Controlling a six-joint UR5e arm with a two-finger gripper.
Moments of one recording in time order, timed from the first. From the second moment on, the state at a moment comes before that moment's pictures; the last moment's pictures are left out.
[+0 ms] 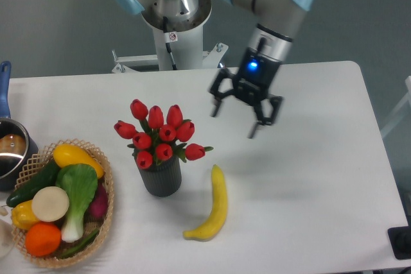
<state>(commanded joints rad) 2.78 -1.81 -1.74 -0.88 1.19 1.39</state>
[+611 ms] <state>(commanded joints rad) 2.77 -1.91 -1.64 -0.90 1.43 1.38</state>
